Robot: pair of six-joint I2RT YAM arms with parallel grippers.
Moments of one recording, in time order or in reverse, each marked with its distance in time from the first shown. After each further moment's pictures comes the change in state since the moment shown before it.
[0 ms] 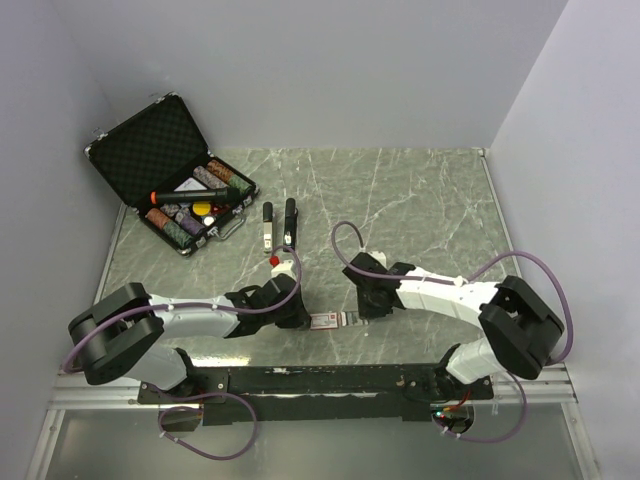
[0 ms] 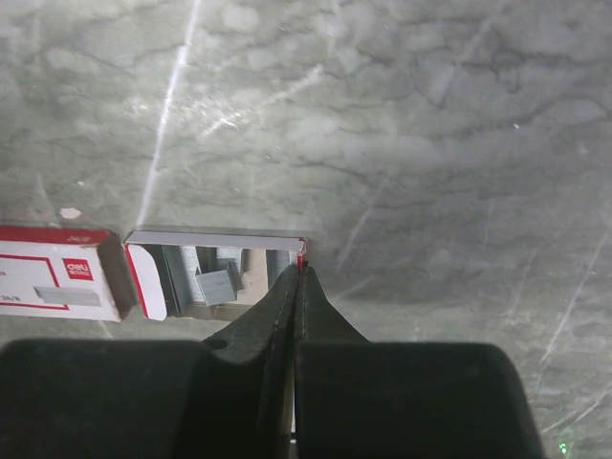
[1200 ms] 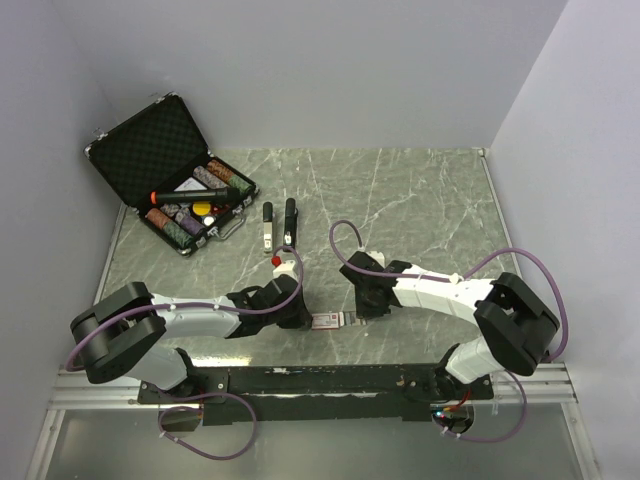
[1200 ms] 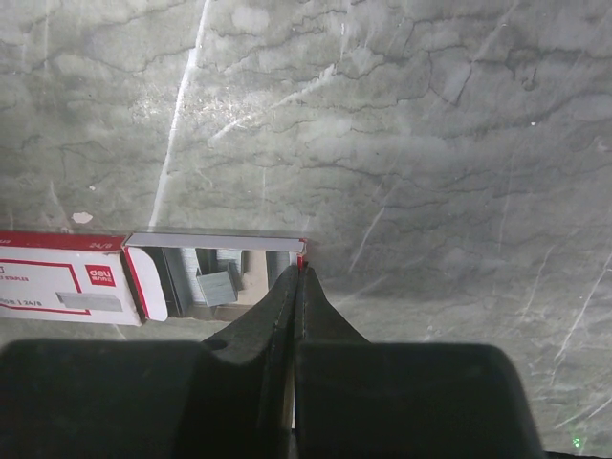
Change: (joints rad) left arm -0.011 0.011 0.004 0.014 -0.002 0.003; right arm 0.006 0.026 0.021 -0.013 -0.008 0.031
